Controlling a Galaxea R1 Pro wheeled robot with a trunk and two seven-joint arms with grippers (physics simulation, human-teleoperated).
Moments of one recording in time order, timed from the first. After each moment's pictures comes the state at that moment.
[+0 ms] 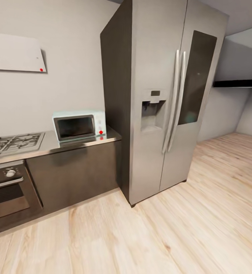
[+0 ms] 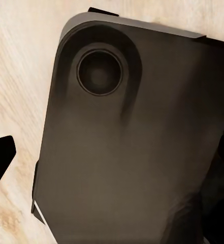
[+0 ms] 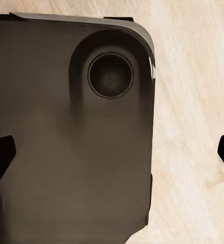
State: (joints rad) left arm 0.01 -0.01 0.02 -0.04 0.21 -0.04 0.01; right arm 0.00 -0.01 0.01 0.00 0.00 -0.11 -0.01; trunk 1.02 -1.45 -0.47
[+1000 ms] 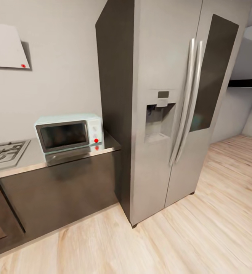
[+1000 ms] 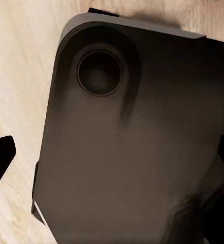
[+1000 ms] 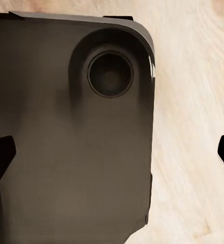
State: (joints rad) left arm 0.01 -0.01 0.02 -0.04 0.21 -0.05 0.01; right arm 0.00 -0.01 0.01 0.00 0.00 -0.10 -0.01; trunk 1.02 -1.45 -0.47
